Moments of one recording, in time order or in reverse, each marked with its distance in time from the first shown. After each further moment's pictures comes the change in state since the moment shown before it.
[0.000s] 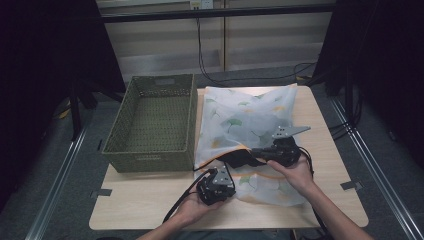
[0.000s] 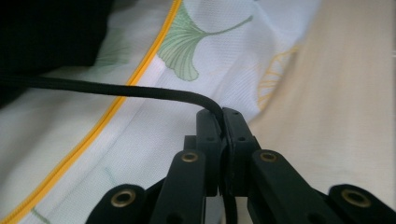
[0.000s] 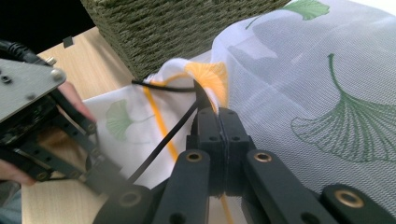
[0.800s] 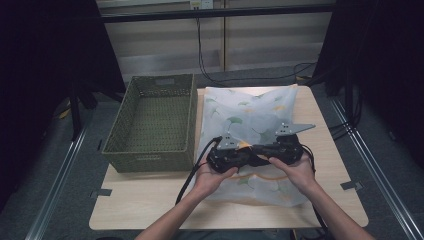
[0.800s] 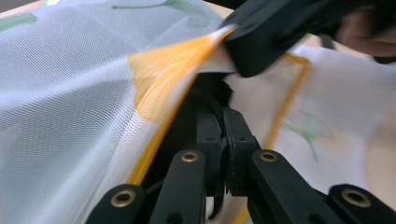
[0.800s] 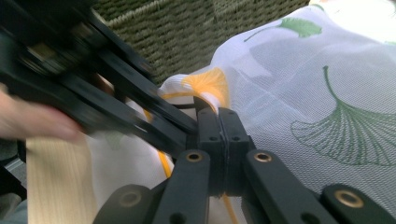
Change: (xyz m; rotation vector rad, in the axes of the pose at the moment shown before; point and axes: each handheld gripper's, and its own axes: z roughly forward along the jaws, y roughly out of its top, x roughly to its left) left arm 0.046 0.068 0.009 -0.267 0.106 -0.118; right arm 0.002 0.009 -0.010 -0.053 -0.004 0.000
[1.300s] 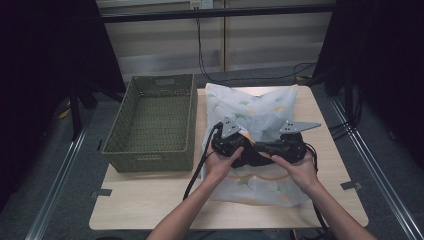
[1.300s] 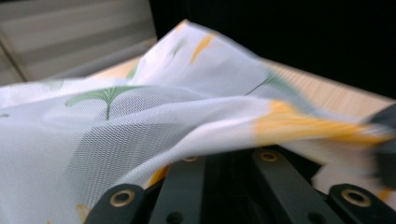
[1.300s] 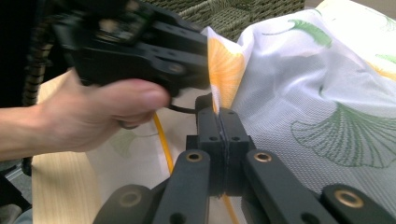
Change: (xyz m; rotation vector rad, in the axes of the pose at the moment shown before) left arm 0.021 0.022 0.017 -0.156 0.257 -0.003; right arm 0.000 0.004 -0.008 -0.038 -0.004 -0.001
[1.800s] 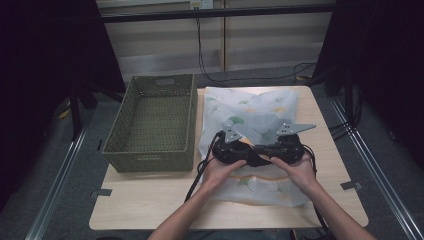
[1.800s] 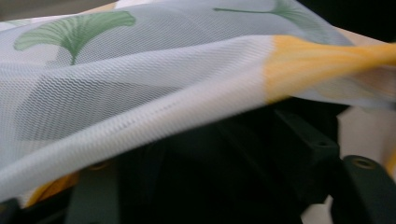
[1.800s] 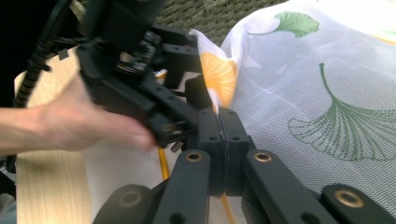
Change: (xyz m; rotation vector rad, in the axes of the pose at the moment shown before) left arm -0.003 -0.027 0.006 0.130 -0.042 -0.031; right arm -0.009 -0.011 0.010 0.058 -0.014 0.020
